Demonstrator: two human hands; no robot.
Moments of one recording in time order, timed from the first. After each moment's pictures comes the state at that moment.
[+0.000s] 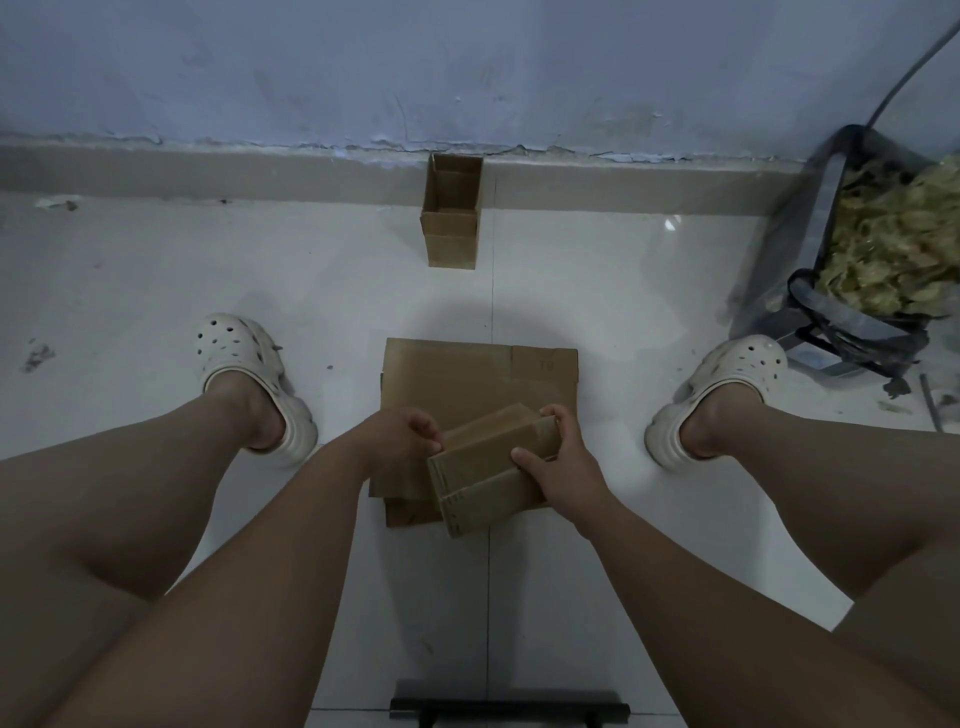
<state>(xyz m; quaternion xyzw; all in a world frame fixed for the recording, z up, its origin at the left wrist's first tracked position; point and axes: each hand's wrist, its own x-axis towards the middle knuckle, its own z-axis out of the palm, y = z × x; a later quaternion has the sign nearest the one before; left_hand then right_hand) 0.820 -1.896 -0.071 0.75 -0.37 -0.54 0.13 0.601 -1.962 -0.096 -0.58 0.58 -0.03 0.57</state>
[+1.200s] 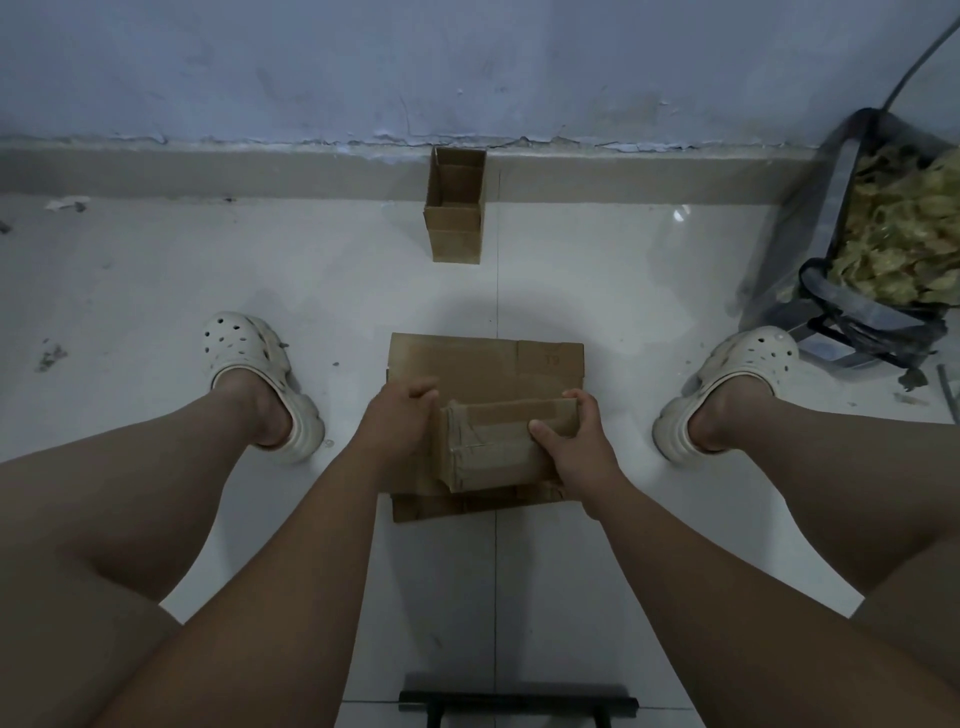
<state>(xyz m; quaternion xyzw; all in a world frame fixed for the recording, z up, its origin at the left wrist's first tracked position) 0.810 -1.900 -0.072 0.81 -0.30 -0.42 0.27 0.603 -1.974 -0.099 -0.50 0.61 -0.10 0.60</state>
